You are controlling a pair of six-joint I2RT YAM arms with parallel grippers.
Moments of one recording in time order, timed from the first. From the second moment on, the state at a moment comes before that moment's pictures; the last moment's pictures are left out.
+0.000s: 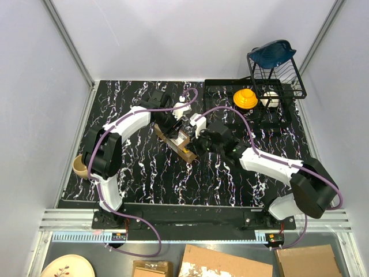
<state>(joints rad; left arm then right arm) -0.42 1.89 1.44 -0.65 0.42 0.51 0.78 1.44 0.84 0.17 -0.21 0.07</state>
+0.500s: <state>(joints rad) -0.41 1.90 1.45 -0.66 0.42 0.52 0.78 1.39 0.81 0.13 -0.19 0.11</state>
